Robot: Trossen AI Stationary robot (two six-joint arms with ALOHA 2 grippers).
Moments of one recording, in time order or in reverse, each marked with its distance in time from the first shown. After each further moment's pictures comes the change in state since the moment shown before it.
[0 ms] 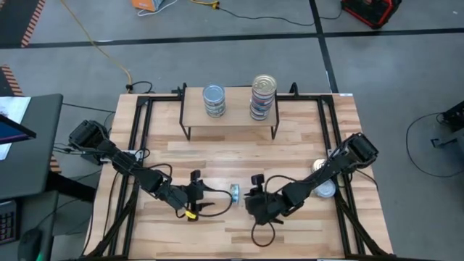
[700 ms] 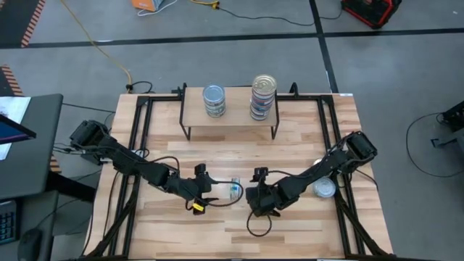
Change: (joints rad) left arm 0.110 0.011 0.110 -0.205 0.118 -0.013; right arm -0.077 -0.002 0.056 -0.236 -0.055 0.064
